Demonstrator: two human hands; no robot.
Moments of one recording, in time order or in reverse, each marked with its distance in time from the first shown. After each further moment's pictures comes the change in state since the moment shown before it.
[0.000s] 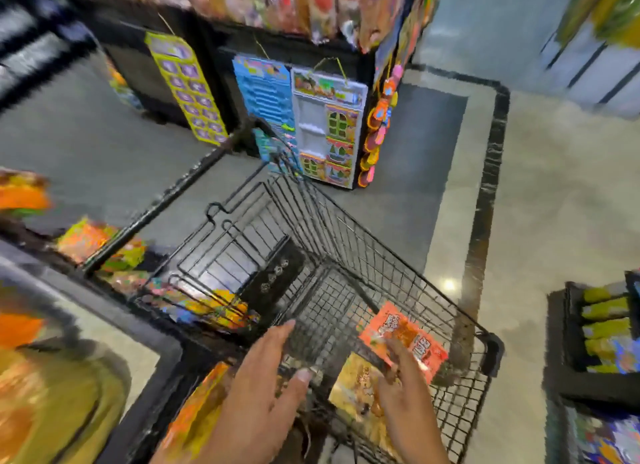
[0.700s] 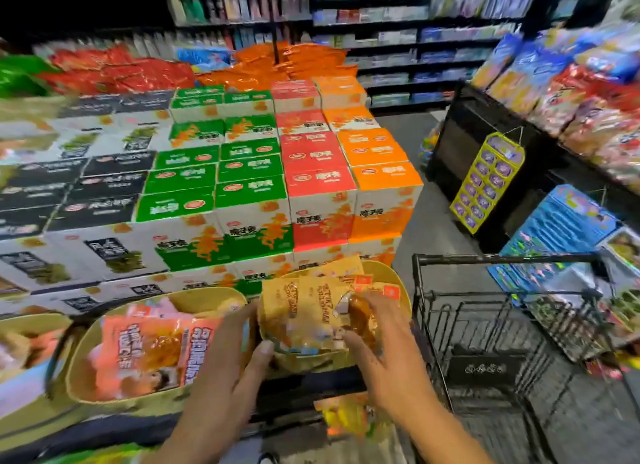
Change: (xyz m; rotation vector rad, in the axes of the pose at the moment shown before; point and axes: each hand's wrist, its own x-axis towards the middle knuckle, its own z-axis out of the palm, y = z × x) left_hand -0.357 -0.118 -0.191 -0.157 1.050 -0.430; right_hand -0.183 -0.243 0.297 -0.398 -0.842 -1.014
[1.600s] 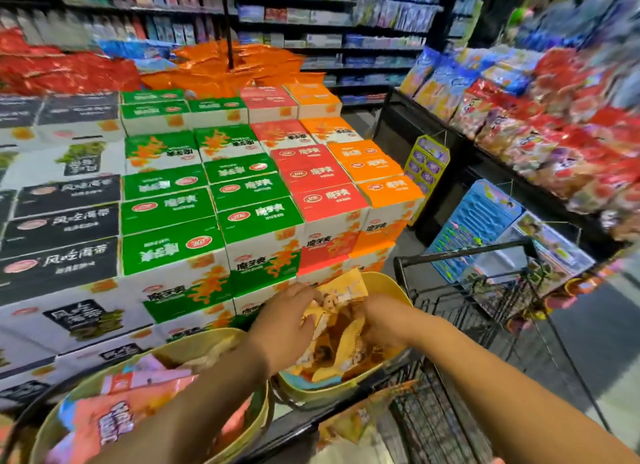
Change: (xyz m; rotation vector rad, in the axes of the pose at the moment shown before) left_hand 0.169 -0.041 0.029 0.194 -0.457 0.395; right_hand 0.127 -0.014 0.018 -0.785 -0.725 0.236
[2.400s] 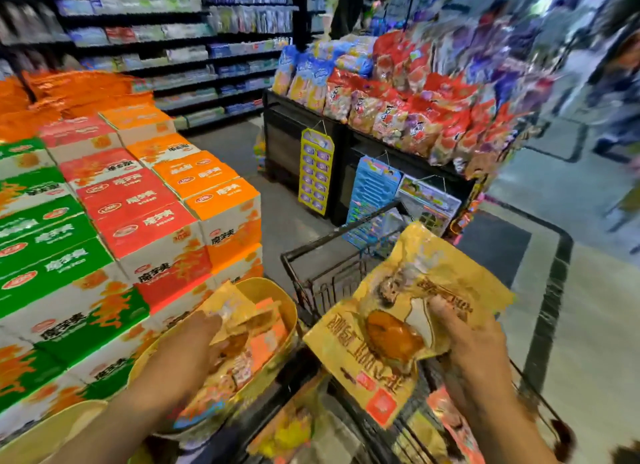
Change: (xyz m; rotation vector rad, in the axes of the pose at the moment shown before) left_hand 0.030 0.063 0.038 0.385 -0.141 0.071; right_hand -0.252 0.101 0.099 1.672 1.549 0.347
